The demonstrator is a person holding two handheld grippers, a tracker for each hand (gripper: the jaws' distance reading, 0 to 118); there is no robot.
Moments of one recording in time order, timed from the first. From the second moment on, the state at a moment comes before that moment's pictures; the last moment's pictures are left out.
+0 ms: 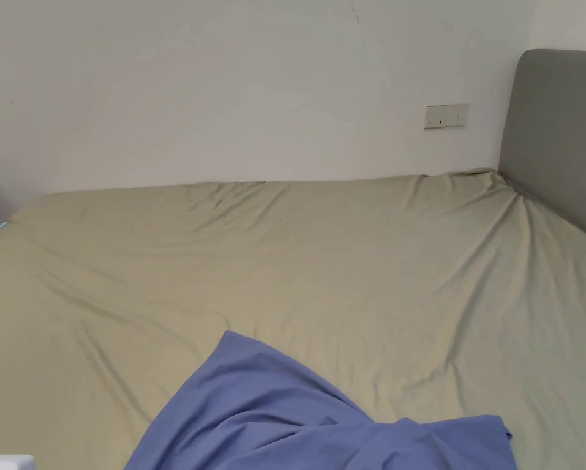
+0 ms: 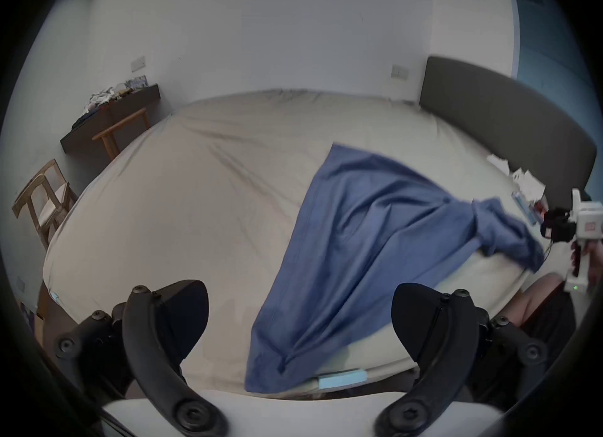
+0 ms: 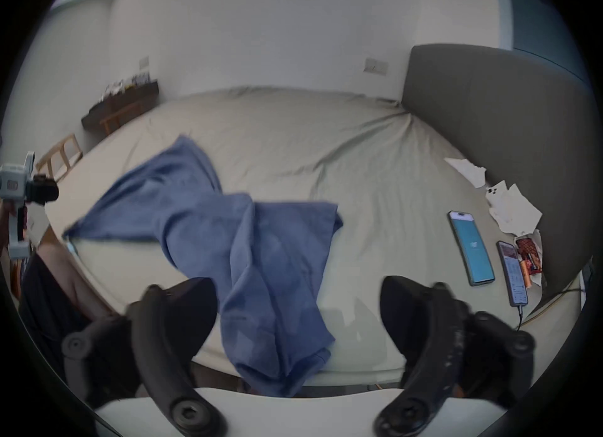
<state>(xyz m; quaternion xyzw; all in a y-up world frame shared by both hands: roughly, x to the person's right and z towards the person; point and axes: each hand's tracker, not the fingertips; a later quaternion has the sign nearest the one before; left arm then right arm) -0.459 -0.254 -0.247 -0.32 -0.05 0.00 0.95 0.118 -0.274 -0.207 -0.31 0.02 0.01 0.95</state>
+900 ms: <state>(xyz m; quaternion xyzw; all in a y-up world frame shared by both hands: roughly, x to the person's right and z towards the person) -0.495 -0.339 -0.237 -0.39 0.05 0.08 0.92 0.016 -0.275 -0.168 -0.25 0.15 0.01 0.95</state>
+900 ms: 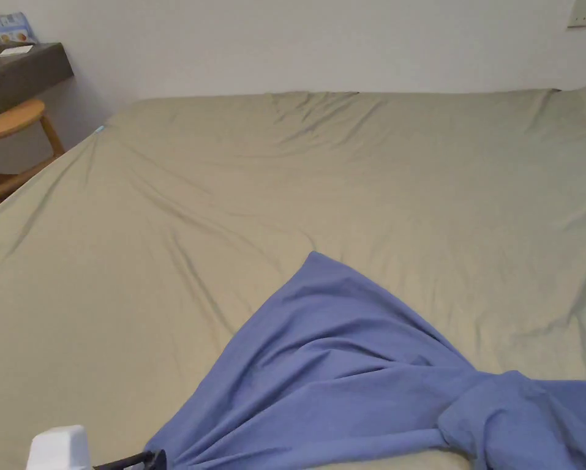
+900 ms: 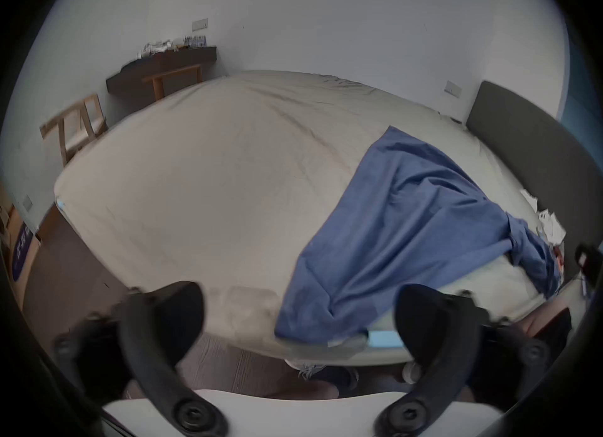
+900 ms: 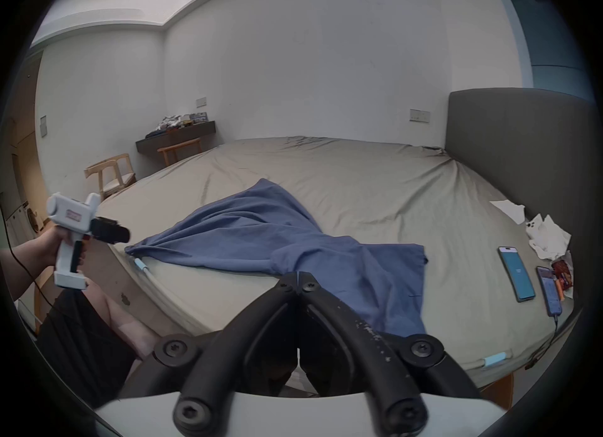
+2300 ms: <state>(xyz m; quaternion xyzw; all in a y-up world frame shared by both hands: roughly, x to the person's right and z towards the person) -0.437 -0.282 -0.268 -0.33 -0.02 0.08 0.94 0.130 -0.363 -0.389 -0.49 0.09 -0.05 0.87</state>
